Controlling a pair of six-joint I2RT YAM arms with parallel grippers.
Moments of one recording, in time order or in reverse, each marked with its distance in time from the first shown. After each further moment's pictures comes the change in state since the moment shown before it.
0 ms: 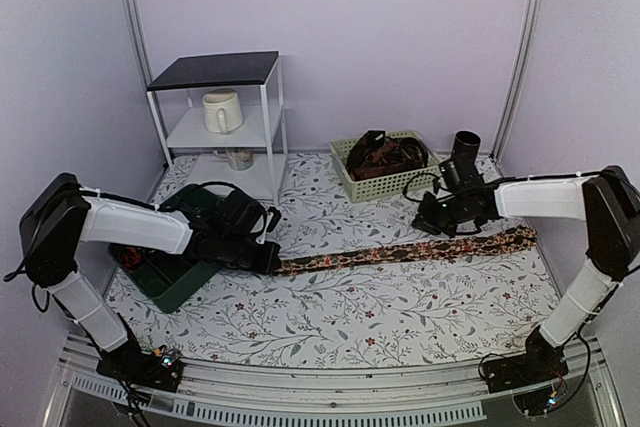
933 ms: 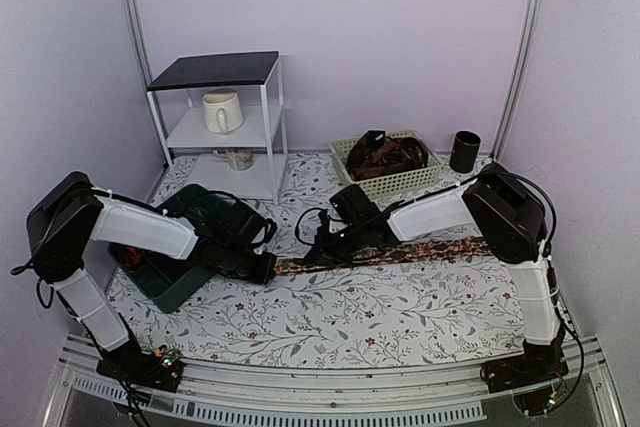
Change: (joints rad) left arm -0.003 0.055 -0.037 -0.001 -0.059 0.002; right arm 0.444 0.617 0.482 0.215 -0.250 0.148
